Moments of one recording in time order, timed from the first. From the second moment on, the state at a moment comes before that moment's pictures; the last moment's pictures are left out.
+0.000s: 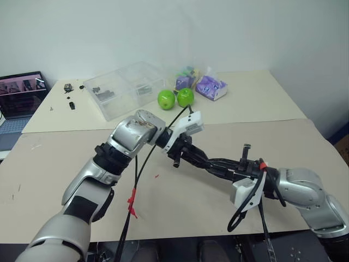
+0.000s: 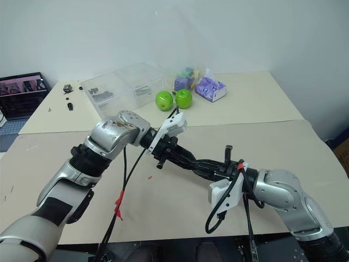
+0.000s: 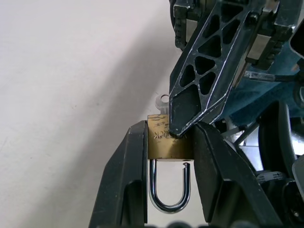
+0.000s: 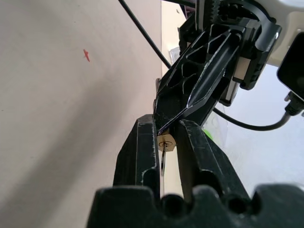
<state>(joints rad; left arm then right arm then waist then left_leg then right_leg) -1.01 0.39 -0.45 0.13 -0.36 0.94 -1.35 -0.10 -0.81 0.07 -0.44 -0.21 -0.43 0.75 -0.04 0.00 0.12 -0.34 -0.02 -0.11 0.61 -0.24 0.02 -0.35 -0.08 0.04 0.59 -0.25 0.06</state>
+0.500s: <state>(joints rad) -1.01 0.39 -0.45 0.13 -0.36 0.96 -1.33 -0.10 -0.78 0.07 -0.43 -0.25 -0.44 0.74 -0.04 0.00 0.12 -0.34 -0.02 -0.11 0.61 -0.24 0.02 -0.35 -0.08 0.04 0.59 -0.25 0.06</state>
